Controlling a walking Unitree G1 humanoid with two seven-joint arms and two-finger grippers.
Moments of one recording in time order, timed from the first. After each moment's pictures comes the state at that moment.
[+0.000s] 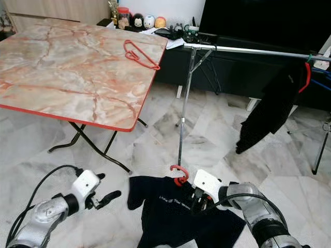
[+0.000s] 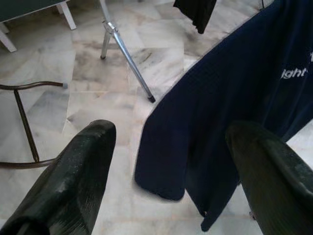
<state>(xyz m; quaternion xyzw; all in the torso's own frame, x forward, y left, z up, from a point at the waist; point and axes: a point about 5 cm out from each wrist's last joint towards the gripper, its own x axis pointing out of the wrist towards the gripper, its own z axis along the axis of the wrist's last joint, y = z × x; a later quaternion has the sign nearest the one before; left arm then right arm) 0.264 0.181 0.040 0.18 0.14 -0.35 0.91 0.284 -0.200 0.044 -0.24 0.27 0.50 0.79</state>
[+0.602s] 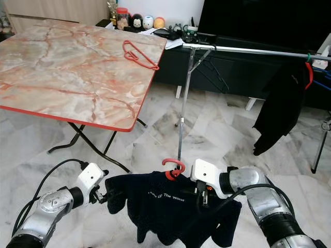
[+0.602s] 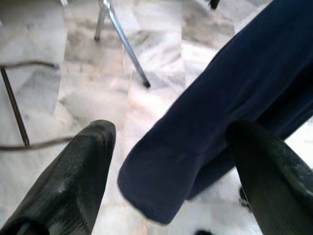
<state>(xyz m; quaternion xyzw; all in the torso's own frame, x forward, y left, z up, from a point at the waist) 0.272 0.187 0.031 0.16 0.19 -0.34 0.91 0.280 -0.193 0.087 -0.23 0.21 0.58 0.75</state>
